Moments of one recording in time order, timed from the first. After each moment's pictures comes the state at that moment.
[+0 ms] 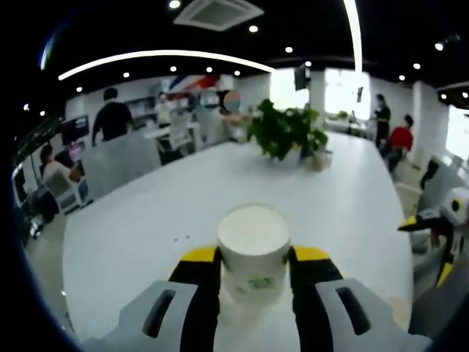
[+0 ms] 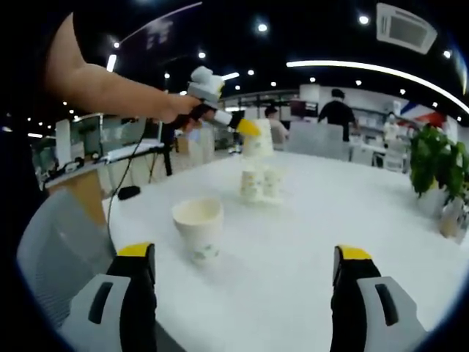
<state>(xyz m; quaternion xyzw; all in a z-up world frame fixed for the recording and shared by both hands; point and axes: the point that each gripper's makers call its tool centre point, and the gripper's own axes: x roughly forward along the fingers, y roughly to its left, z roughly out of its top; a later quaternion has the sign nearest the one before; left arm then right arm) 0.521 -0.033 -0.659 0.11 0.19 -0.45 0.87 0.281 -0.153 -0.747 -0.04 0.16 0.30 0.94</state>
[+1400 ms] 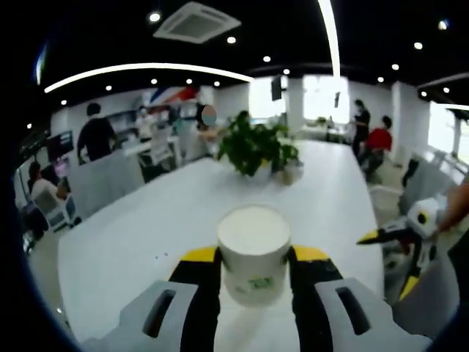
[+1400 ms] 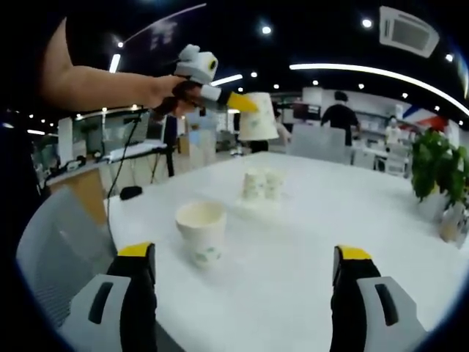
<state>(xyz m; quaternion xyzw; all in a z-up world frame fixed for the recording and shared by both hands) 0.456 -0.056 -0.609 0.10 0.16 -0.50 0.84 0.282 -0.148 -0.742 -0.05 0.15 0.31 0.94</state>
